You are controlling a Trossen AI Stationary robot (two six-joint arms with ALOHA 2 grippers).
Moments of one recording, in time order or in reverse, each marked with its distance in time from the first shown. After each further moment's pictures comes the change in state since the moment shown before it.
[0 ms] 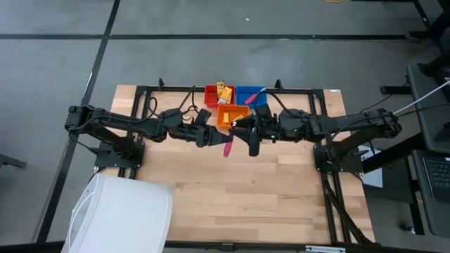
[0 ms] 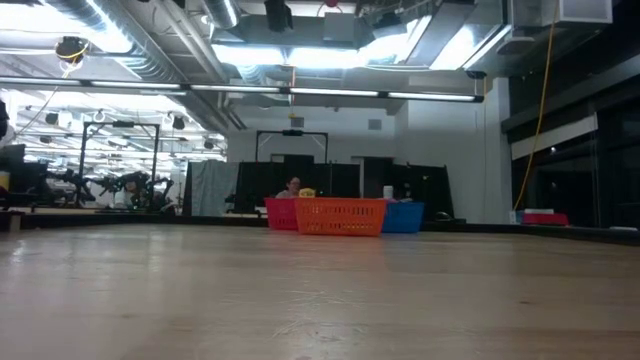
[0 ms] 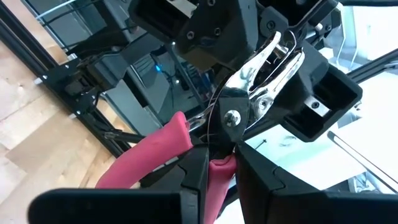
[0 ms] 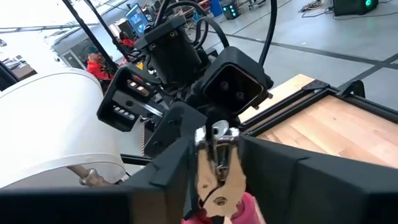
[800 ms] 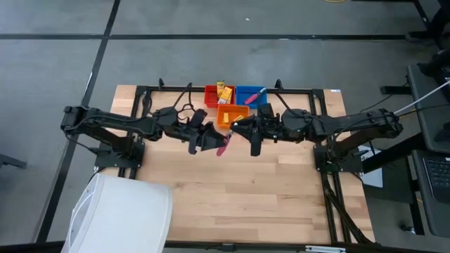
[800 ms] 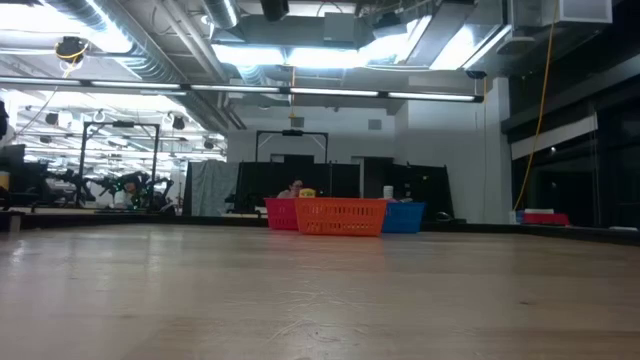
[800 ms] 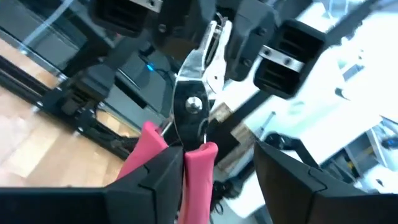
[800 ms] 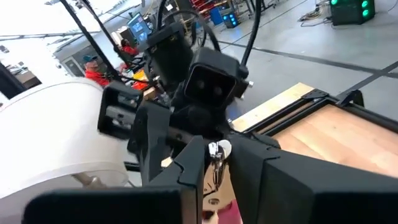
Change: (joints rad) left arm -0.015 -0.064 -0.001 -0.039 0.077 0.234; right arm -0.004 -0.010 0.005 -0.007 0.033 -0.013
